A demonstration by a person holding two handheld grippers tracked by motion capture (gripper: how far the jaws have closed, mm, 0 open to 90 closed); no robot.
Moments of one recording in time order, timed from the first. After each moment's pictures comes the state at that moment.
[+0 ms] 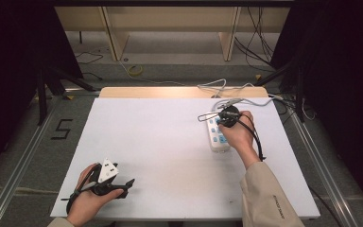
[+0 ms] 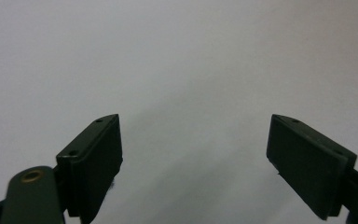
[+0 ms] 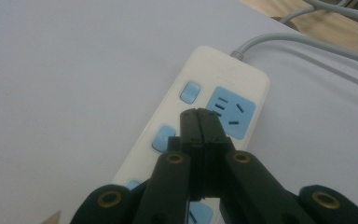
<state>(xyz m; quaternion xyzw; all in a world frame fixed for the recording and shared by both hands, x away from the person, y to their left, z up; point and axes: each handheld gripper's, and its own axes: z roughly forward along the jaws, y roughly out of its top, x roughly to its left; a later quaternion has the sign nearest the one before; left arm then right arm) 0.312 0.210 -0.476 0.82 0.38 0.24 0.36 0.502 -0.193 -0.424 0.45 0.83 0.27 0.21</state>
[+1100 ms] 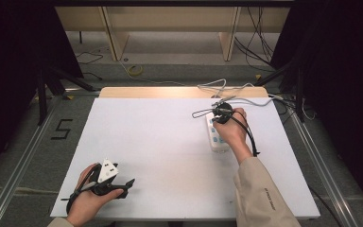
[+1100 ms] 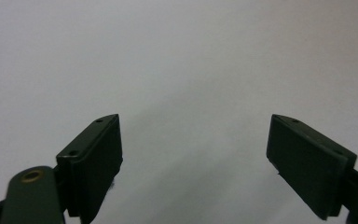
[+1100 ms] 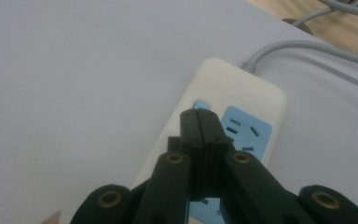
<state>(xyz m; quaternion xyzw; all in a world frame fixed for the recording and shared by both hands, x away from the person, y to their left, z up) 0.312 0.210 -0.476 0.82 0.38 0.23 0.36 0.521 -0.177 -0.432 0.45 0.83 0.26 0.20</state>
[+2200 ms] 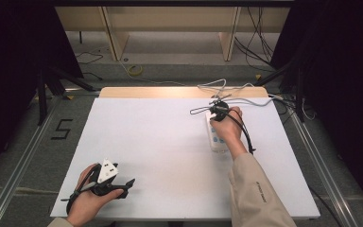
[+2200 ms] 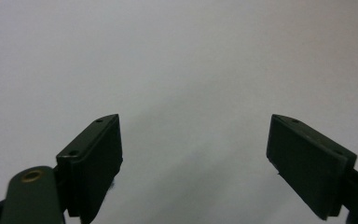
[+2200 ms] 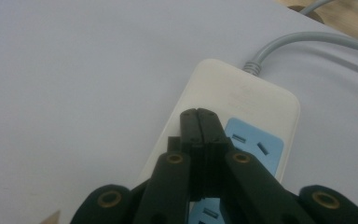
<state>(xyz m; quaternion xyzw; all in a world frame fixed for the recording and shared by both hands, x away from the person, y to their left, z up) 0.311 0.210 -0.475 0.82 0.38 0.24 0.36 0.542 -0.171 -0.447 0.47 0.83 0.25 0.19</state>
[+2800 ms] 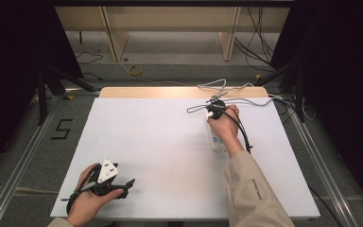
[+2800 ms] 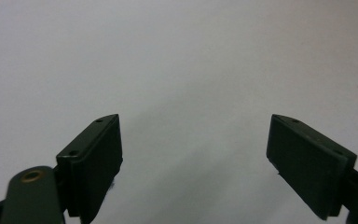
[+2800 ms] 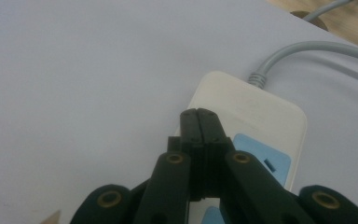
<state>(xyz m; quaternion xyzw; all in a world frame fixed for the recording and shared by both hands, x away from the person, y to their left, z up) 0.311 0.210 -0.475 0.82 0.38 0.24 0.36 0.549 -0.161 -0.445 0.47 0.83 0.24 0.19</state>
